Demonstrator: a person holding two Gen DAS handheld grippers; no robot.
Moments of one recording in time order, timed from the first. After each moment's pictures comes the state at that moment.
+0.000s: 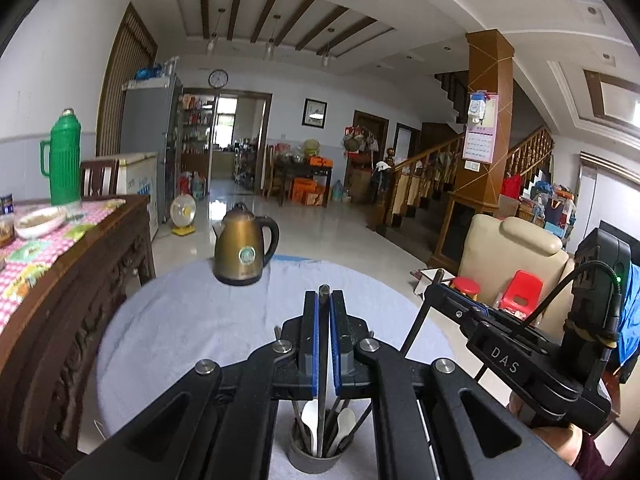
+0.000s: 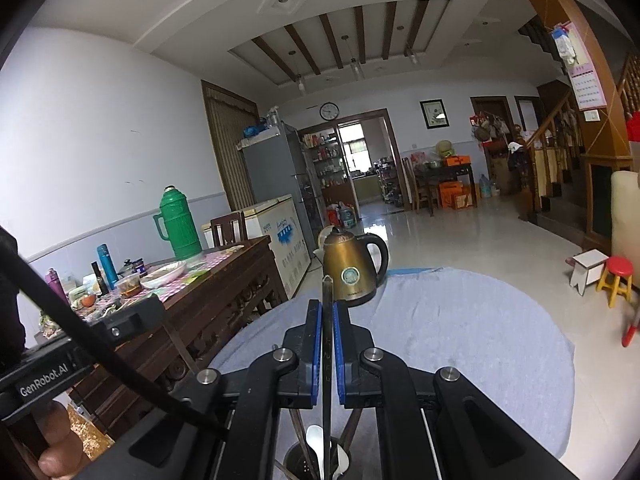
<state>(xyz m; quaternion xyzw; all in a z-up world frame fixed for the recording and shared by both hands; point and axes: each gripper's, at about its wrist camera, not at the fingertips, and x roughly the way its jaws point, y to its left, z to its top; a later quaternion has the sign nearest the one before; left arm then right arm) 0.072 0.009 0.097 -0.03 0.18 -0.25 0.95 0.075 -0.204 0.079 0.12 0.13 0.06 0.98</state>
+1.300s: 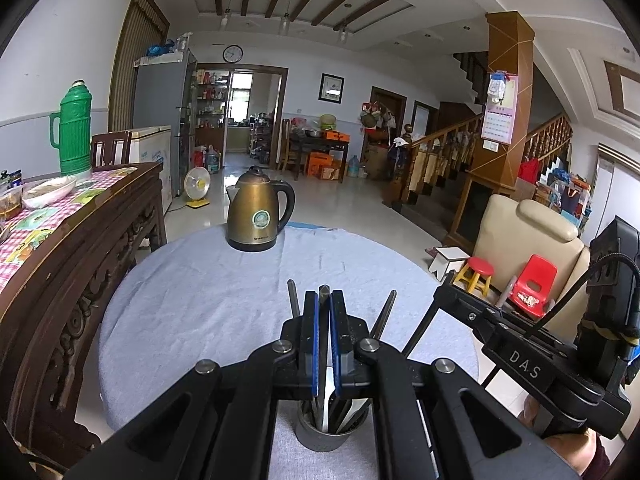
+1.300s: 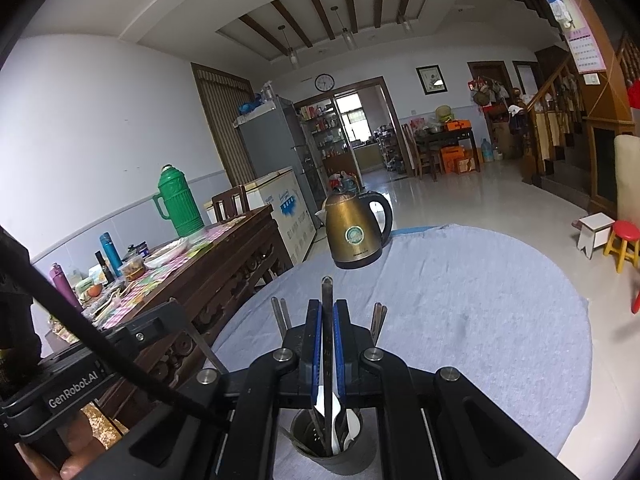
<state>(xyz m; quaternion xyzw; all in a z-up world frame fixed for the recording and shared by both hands) 0.076 0.002 0.069 -0.02 0.23 -0.22 0.95 0.080 -0.204 0.048 0.15 0.18 0.08 0.97</state>
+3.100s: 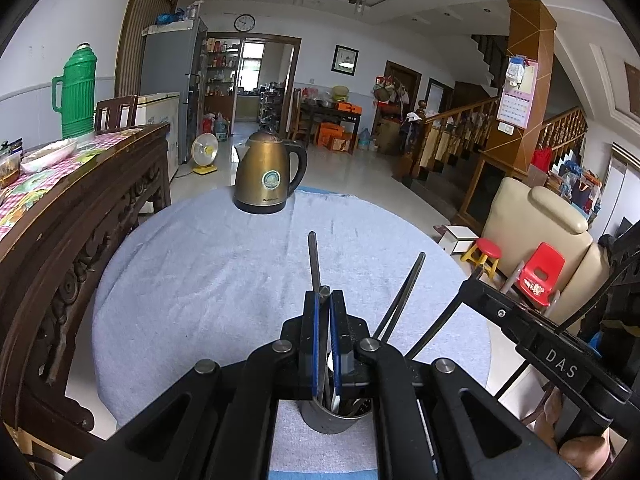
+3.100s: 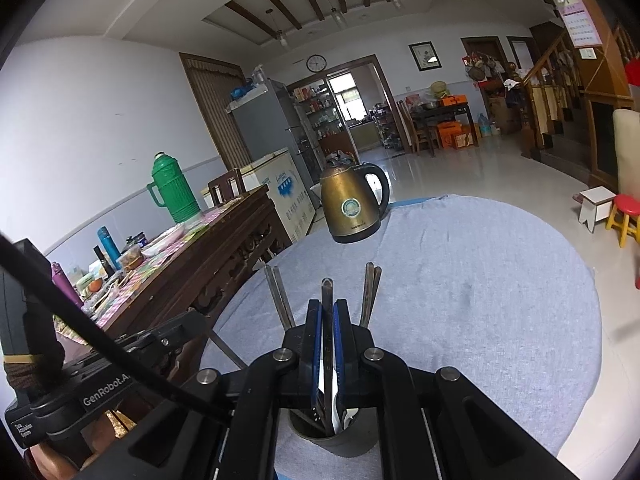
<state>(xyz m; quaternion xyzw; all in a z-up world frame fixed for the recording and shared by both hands) 0.100 0.001 0.036 -0.03 0.29 -0.20 0.94 0.090 -0.204 0.024 0.17 0.22 0.08 0.96</state>
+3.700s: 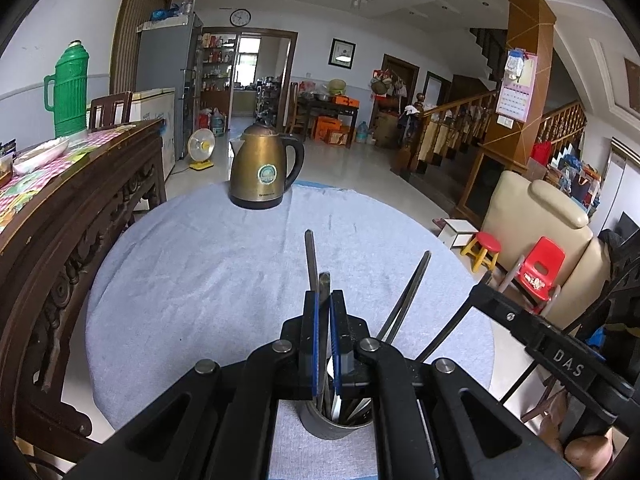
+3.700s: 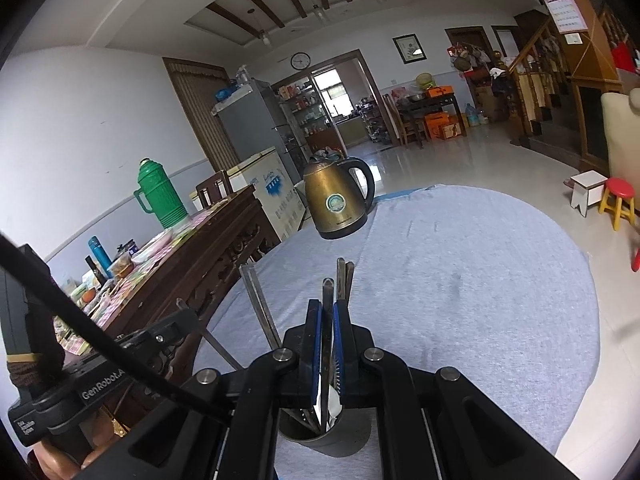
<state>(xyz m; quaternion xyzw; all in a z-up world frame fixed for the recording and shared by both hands) 0.111 -0.008 0.029 -0.02 0.30 -0.20 0.93 0.094 -0.214 0.014 0.19 0.23 0.06 0.95</state>
